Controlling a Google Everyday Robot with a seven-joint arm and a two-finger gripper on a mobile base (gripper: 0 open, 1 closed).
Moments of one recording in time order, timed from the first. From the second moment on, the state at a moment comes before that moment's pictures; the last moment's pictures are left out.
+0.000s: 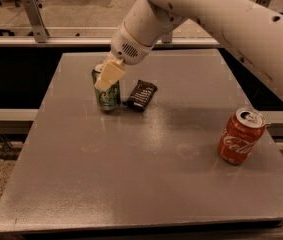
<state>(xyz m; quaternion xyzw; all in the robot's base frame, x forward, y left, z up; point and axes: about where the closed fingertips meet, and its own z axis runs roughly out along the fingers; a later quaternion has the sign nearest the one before) 0.599 0.073 0.915 -0.62 0.72 0.17 0.27</state>
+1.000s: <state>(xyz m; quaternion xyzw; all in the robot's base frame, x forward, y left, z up) 0.606 0.063 0.905 -0.61 0.73 0.17 0.27</state>
